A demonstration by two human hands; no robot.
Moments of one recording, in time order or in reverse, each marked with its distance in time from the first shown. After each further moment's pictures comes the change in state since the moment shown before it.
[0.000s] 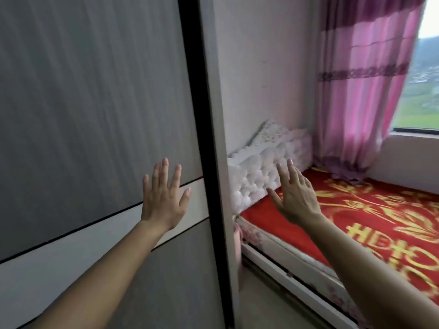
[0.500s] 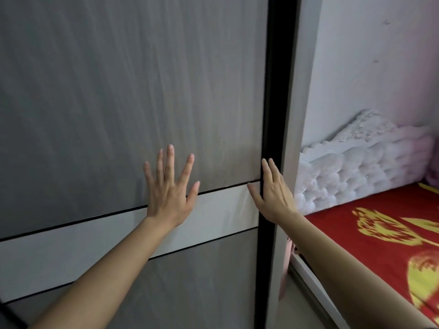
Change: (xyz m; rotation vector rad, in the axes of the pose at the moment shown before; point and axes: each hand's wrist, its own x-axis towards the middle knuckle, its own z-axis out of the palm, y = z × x) left_hand 0.041 -0.095 0.078 0.296 0.240 -0.142; right_hand 0.131 -0.139 0.169 0.542 -0.150 -0.265
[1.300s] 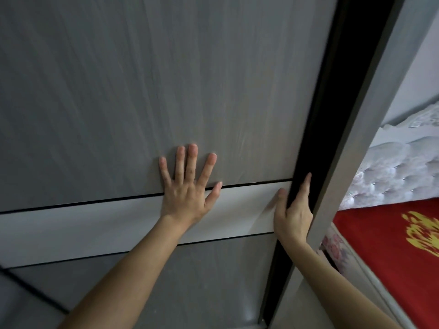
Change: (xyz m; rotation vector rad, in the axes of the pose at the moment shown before) left_hand -0.009 0.003 0.117 0.153 0.155 0.021; right_hand 0.004 0.036 0.109 0.420 0.232 0.332
